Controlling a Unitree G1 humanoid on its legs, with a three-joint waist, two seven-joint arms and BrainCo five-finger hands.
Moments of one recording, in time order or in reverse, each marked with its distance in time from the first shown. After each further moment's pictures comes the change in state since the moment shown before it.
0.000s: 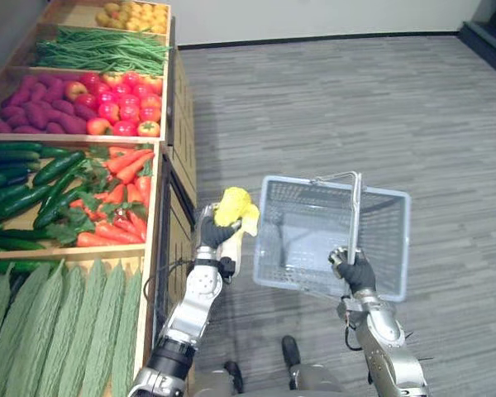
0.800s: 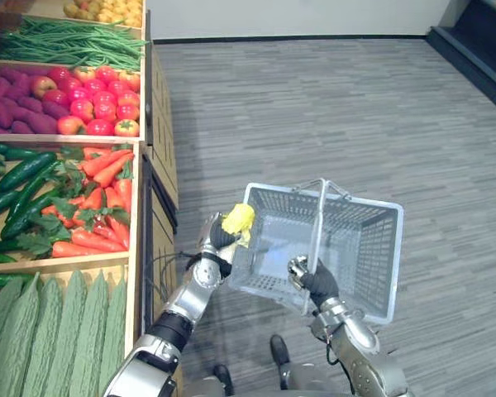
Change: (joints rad) left arm -0.138 0.058 -0.081 0.293 0.164 0.060 -0.015; right arm -0.001 -0.046 0.241 -0.016 0.169 0.000 0.055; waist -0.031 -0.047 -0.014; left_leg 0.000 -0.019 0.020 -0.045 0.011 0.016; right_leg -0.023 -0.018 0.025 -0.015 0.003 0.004
